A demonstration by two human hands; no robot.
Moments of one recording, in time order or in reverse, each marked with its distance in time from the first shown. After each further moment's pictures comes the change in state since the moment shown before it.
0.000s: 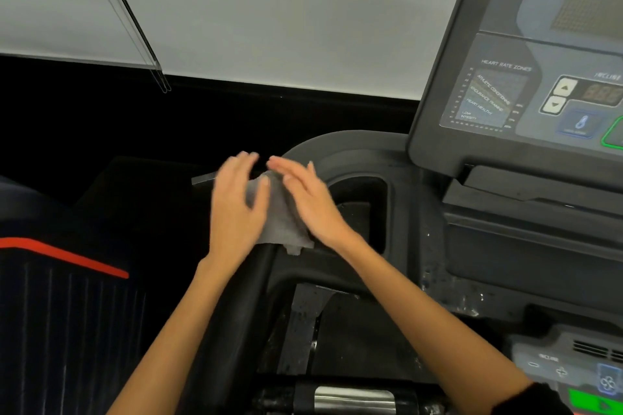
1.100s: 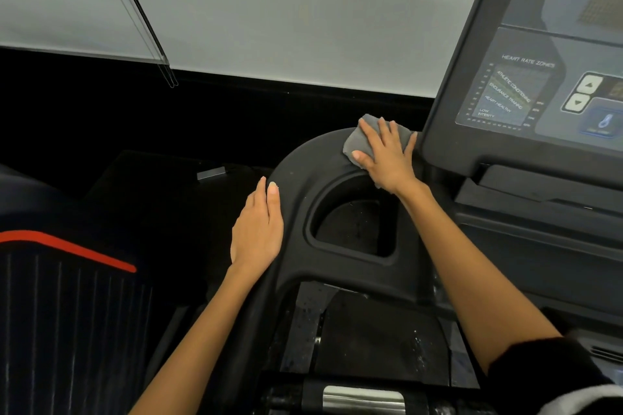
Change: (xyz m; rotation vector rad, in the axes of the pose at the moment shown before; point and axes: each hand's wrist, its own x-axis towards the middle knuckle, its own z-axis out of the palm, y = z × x) left_hand -0.020 0.009 0.019 -0.011 -0.242 -0.392; right_hand 0.045 0.052 -0.114 -0.941 0.030 0.266
